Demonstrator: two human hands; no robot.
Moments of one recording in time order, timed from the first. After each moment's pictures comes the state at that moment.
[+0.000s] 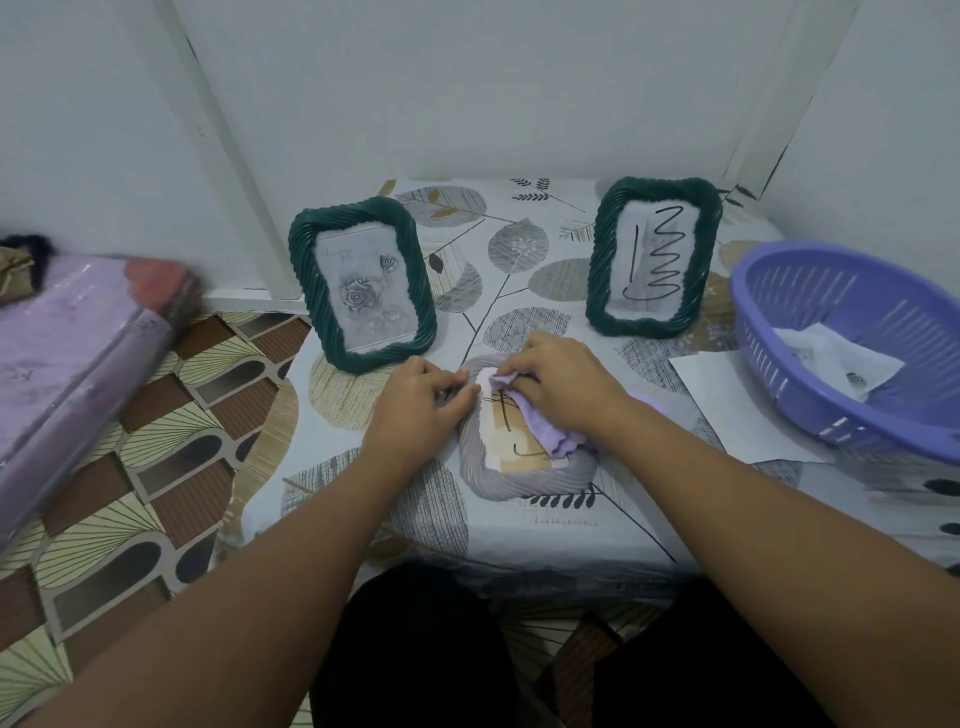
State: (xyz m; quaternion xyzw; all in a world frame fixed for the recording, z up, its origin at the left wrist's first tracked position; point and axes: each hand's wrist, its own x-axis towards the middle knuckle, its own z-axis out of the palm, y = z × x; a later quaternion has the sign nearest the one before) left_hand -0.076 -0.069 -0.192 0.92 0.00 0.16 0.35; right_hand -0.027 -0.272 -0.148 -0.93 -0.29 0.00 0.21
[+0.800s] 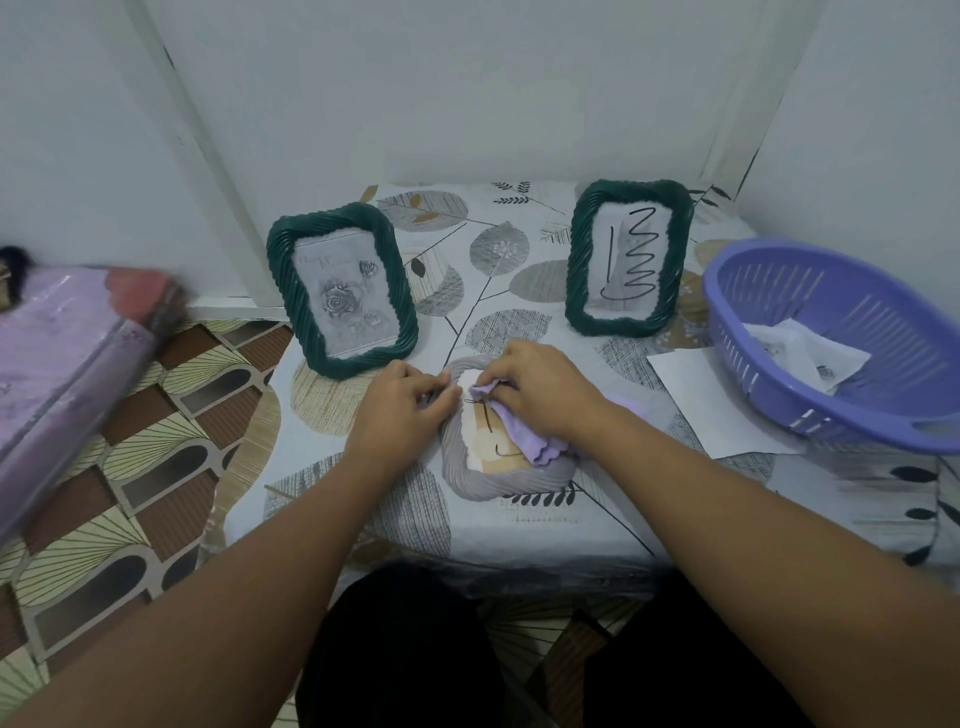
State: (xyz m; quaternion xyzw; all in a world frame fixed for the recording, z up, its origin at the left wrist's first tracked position) left_hand -0.079 -0.070 -0.188 0.93 -0.01 0.16 0.33; right_hand -0.033 -0.273 -0.147 -0.93 -0.30 0.00 0.23
